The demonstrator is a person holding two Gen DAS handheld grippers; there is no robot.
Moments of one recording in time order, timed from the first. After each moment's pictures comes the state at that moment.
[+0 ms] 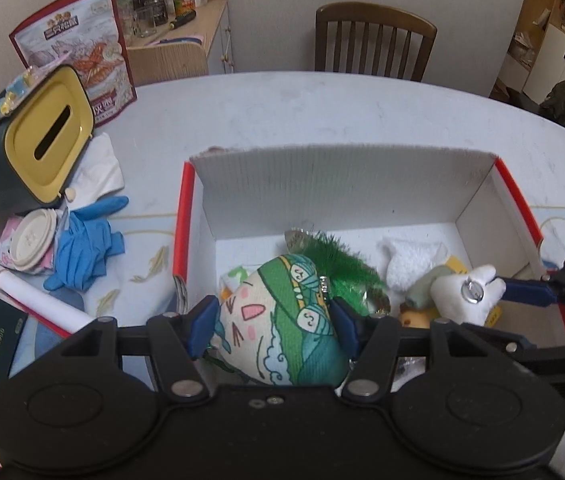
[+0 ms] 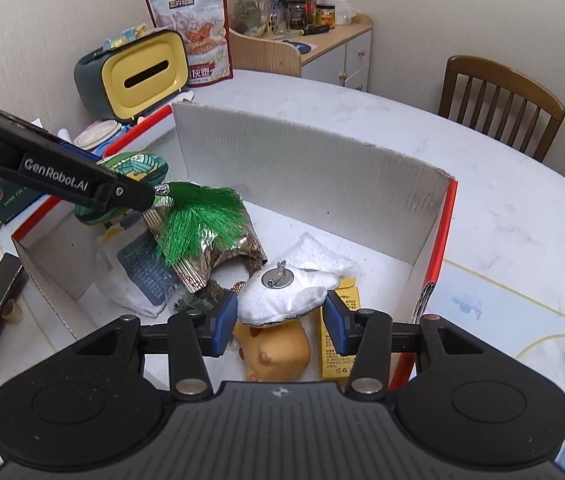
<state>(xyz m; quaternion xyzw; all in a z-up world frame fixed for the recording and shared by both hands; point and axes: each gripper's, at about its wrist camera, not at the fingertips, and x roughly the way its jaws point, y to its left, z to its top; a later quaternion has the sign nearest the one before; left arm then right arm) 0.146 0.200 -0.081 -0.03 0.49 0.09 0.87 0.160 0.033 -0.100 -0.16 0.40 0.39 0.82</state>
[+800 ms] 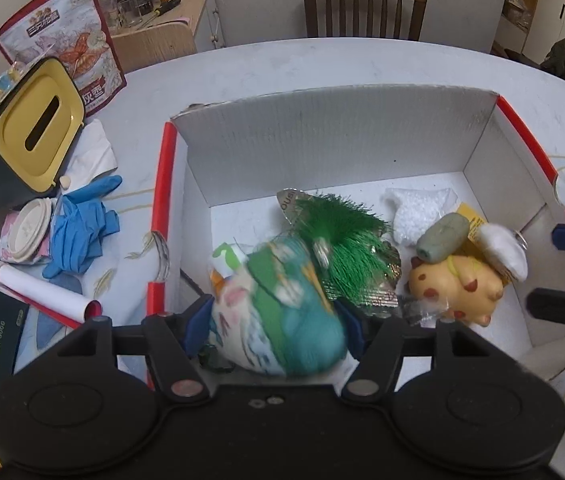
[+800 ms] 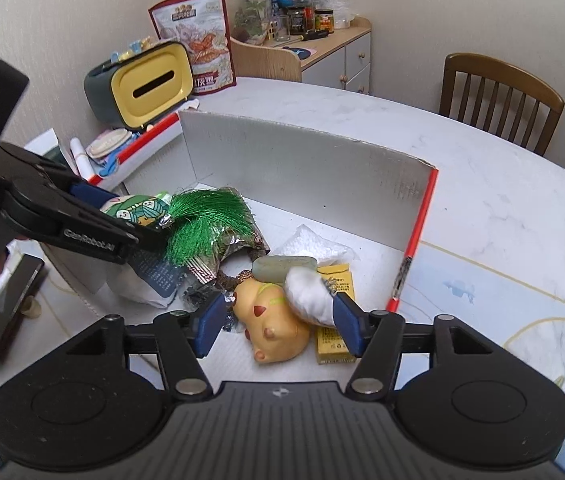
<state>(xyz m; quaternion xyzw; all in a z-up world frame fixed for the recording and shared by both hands) 0.141 0.186 -0.102 0.01 0.52 0.09 0.85 0.153 0.007 -0.086 -0.13 0.40 0.40 0.81</state>
